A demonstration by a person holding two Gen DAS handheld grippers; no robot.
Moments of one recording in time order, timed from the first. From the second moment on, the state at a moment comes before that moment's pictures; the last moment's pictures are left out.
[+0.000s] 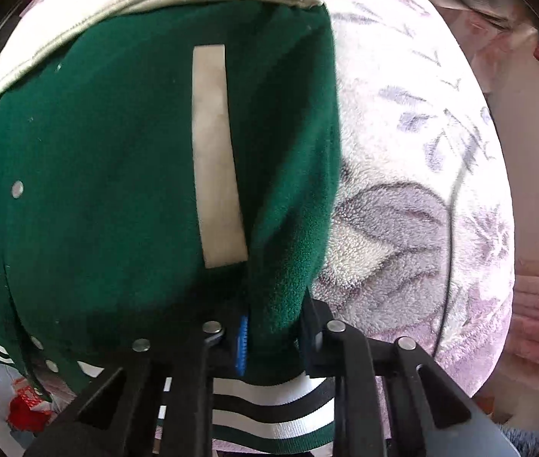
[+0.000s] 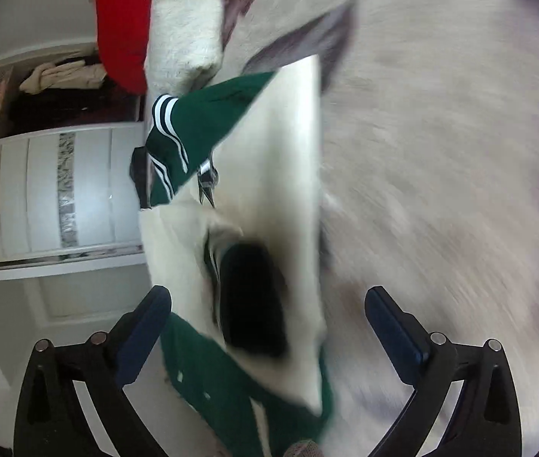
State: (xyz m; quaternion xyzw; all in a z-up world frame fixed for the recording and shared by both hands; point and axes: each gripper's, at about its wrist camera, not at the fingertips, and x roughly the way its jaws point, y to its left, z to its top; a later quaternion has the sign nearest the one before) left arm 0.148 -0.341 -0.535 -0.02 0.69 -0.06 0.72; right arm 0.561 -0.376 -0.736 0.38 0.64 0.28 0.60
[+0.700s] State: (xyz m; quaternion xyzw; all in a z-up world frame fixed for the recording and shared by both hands) left arm 0.131 -0.241 -0.442 -0.12 0.60 -0.03 0.79; right arm 0.590 -0.273 -0.653 0.33 0.68 0.23 0.61
